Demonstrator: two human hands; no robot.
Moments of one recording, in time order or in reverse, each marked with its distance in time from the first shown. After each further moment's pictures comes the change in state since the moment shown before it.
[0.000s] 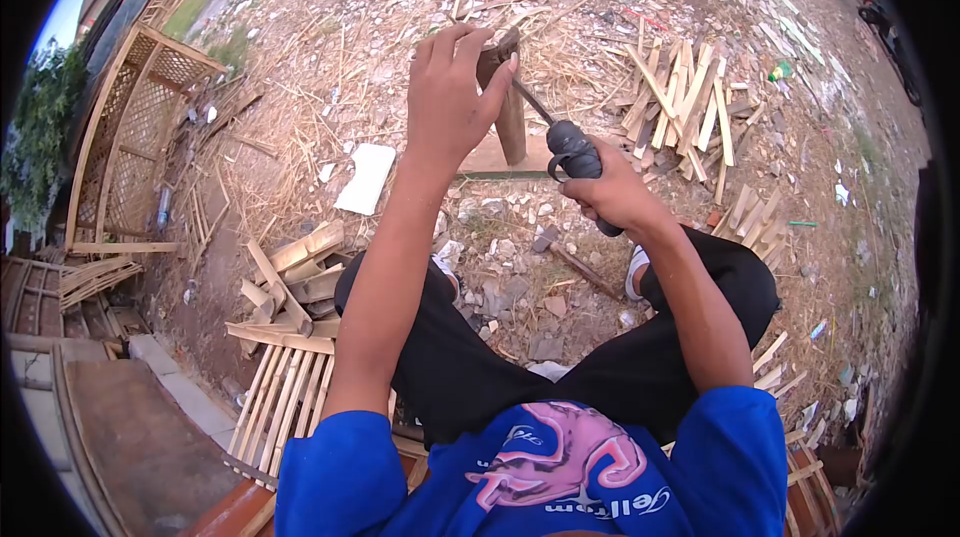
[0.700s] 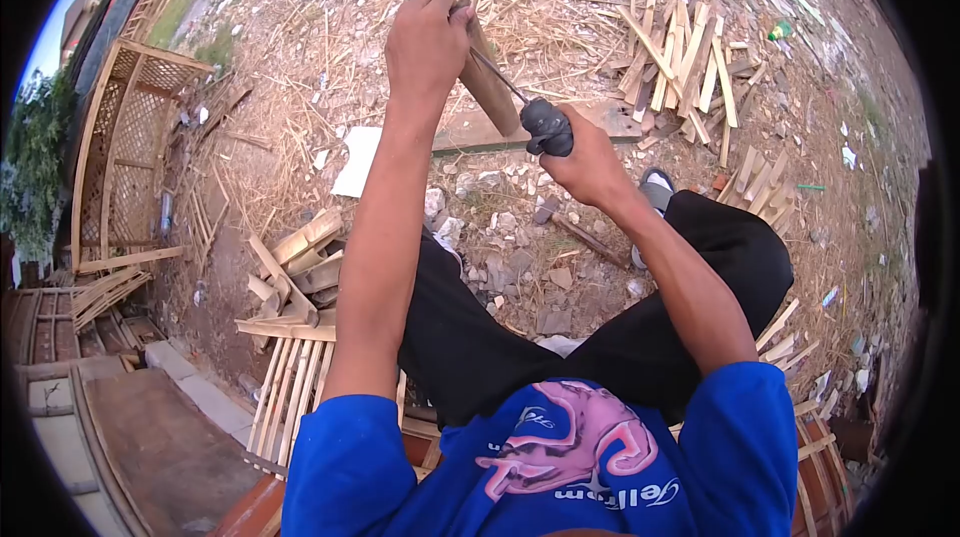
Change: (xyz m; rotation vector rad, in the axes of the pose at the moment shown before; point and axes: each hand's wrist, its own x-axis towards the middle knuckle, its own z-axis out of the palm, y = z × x) left_hand 0.013 -0.029 0.040 0.071 -0.109 -0.134; right_hand 0.026 0.040 0.020 -0.292 0.183 -0.214
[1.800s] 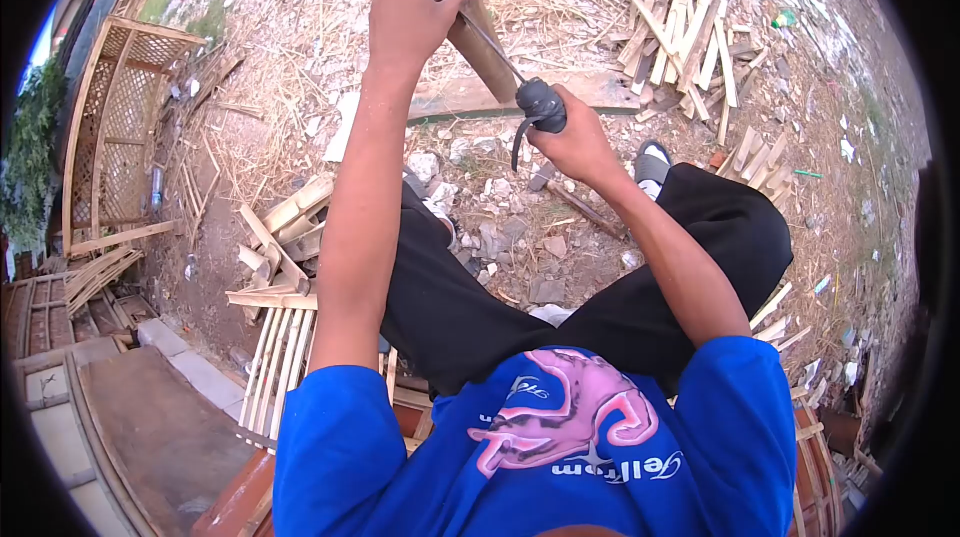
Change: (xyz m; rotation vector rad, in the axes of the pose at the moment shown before) left_hand -0.011 -0.010 -0.019 -0.057 -0.112 -0.037; right_hand -0.010 0.016 0.025 0.092 0.039 -0.057
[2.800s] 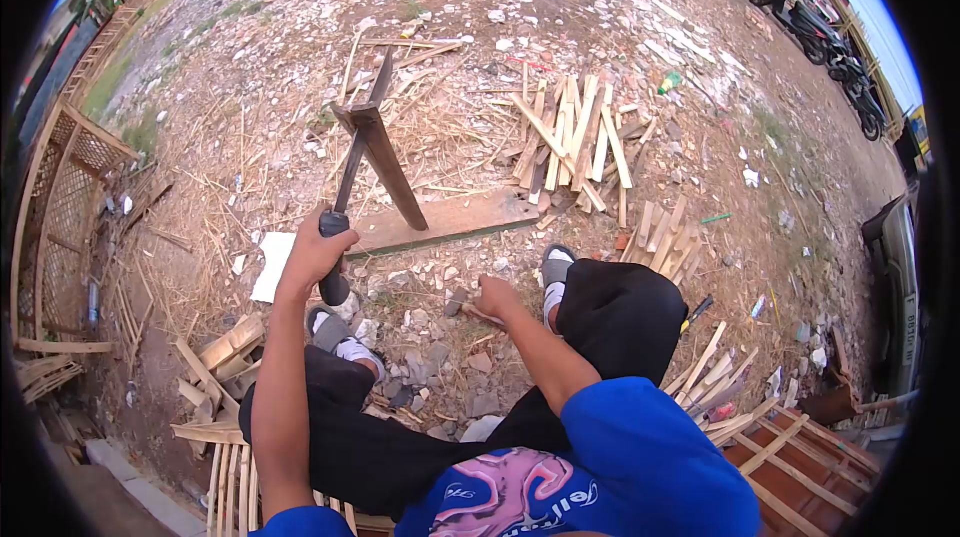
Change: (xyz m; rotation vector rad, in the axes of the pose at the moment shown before) left_hand -0.073 -0.021 -0.013 -0.665 -0.545 -0.762; right_hand -0.008 0.216 0.037 -0.673 -0.261 0.426
